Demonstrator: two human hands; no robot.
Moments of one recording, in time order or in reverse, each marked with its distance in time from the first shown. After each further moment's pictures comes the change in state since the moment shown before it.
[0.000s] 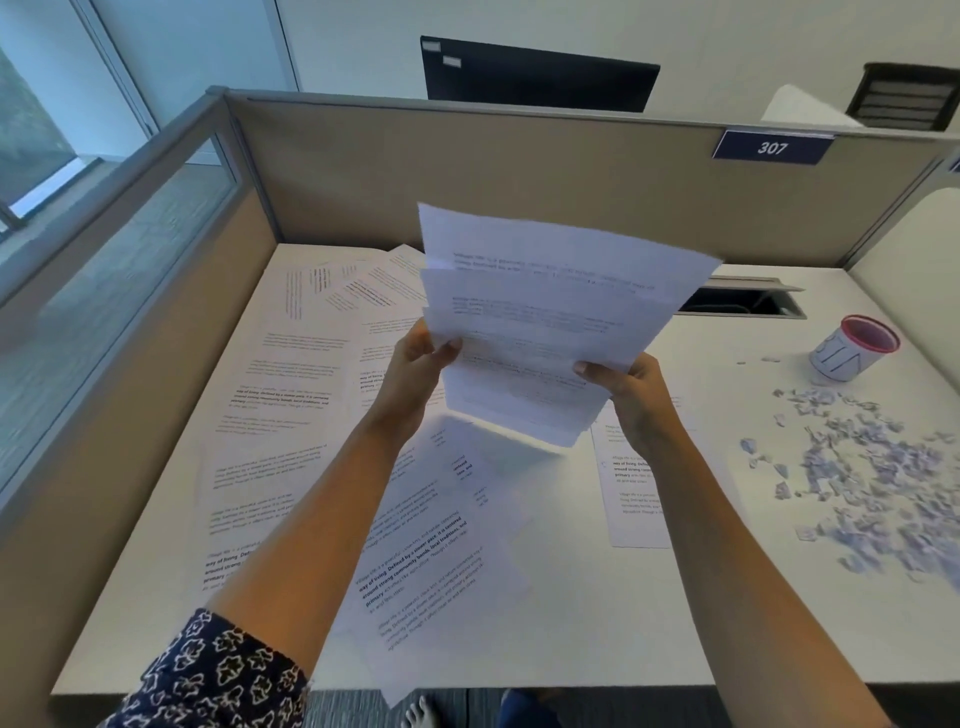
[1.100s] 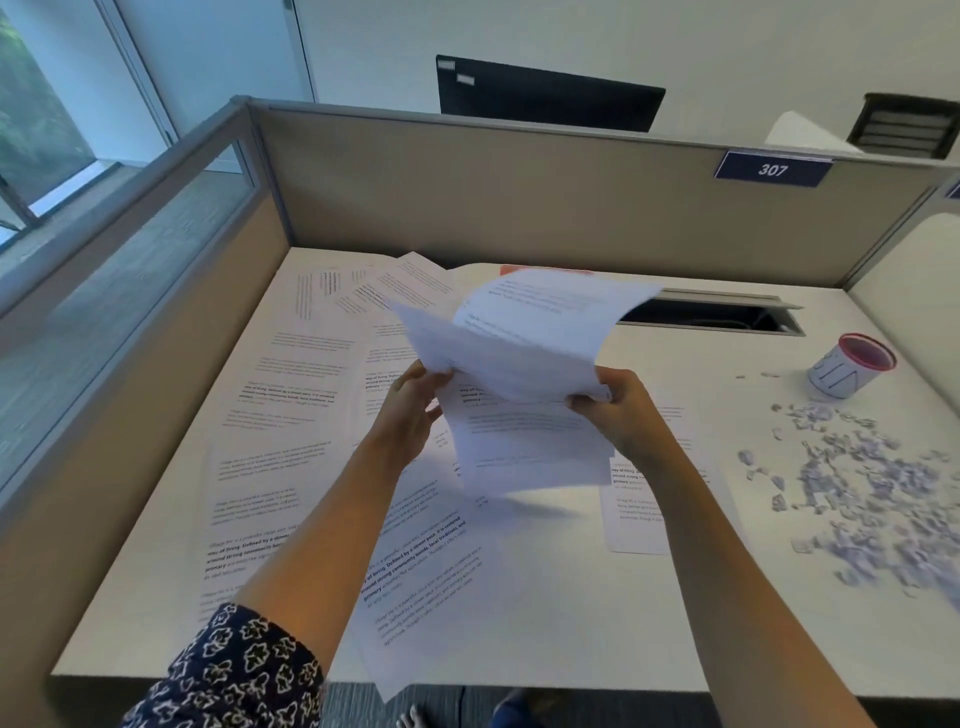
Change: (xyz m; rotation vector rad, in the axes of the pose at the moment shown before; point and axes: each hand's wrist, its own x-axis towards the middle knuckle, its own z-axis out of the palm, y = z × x) left_hand -0.016 -0.035 -0.013 -0.253 0.144 -0.286; right_hand -0.023 -0.009 0.011 -0.438 -0.101 0.014
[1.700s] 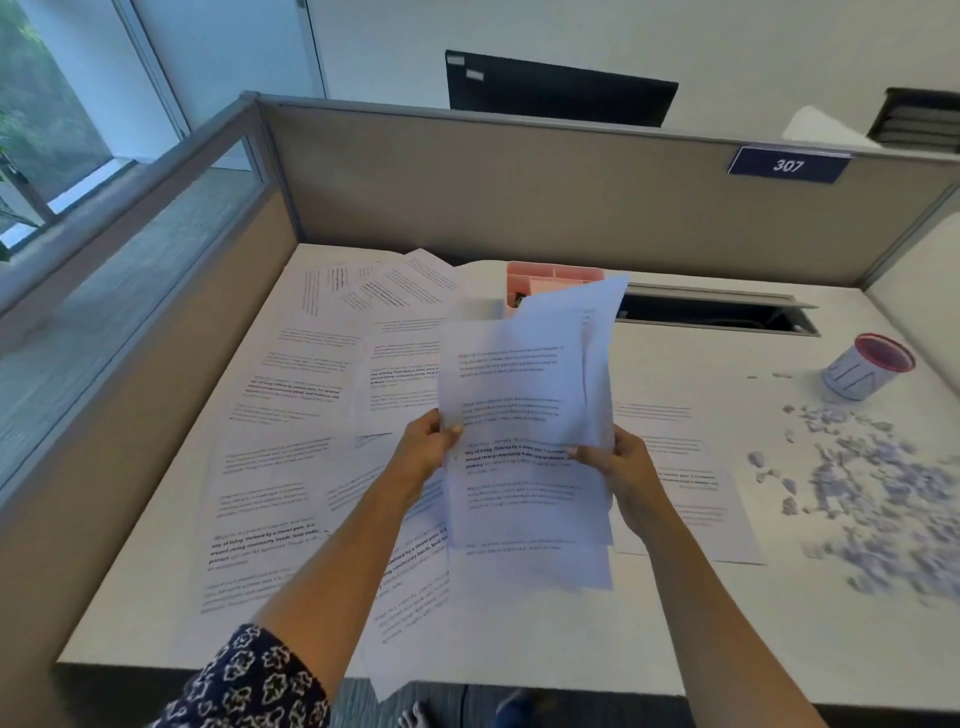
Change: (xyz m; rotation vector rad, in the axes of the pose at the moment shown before) left_hand -0.022 -0.046 -0.007 0.386 0.110 -0.108; right_hand -0.038 0.057 0.017 0.401 0.060 0.280
